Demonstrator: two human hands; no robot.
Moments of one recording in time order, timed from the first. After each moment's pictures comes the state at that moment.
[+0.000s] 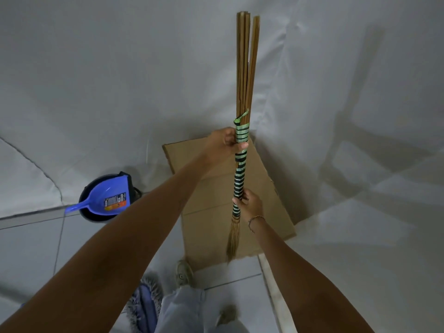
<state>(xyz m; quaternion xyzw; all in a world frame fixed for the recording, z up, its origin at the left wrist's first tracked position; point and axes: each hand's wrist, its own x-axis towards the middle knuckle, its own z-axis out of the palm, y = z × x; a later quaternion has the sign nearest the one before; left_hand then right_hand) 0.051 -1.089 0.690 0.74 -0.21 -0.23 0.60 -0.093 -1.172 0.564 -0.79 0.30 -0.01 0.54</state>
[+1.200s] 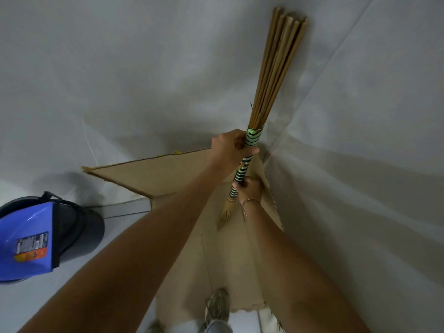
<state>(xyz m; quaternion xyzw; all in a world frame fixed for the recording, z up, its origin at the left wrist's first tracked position) 0.319 -1.301 0.389 0.85 -0.10 -0.19 0.49 0.239 -1.365 0.268 -0.73 0.40 0.06 0.55</state>
